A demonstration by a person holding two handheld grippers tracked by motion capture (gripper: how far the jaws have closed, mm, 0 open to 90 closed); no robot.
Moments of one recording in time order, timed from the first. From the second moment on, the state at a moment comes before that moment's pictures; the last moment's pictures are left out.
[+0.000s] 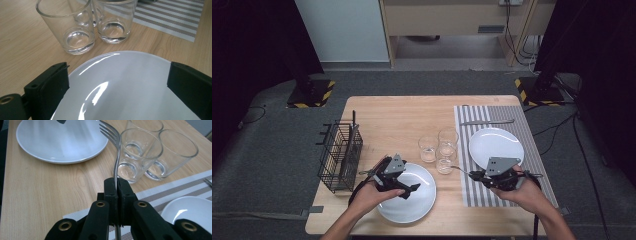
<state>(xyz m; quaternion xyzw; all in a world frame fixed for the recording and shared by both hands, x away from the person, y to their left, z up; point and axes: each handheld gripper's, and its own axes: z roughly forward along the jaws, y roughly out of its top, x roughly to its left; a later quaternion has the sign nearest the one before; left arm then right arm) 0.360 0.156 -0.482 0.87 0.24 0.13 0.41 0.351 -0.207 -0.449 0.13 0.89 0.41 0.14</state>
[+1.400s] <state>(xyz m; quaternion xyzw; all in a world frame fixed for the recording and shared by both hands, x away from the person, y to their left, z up) 0.352 0.158 -0.490 0.87 0.23 0.12 0.41 0.352 -0.251 -0.467 0.18 0.89 0.38 0.15</state>
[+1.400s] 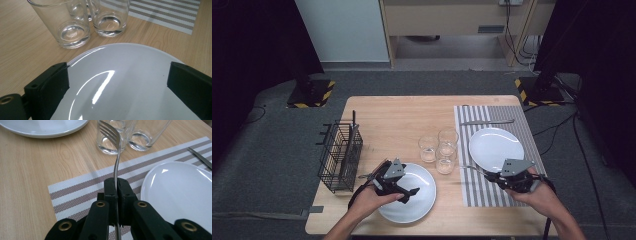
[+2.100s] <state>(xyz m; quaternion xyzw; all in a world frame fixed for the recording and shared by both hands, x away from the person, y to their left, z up) 0.347 0.165 -0.490 0.87 0.24 0.13 0.41 0.343 -0.266 -0.493 0.20 0.89 0.37 0.15</state>
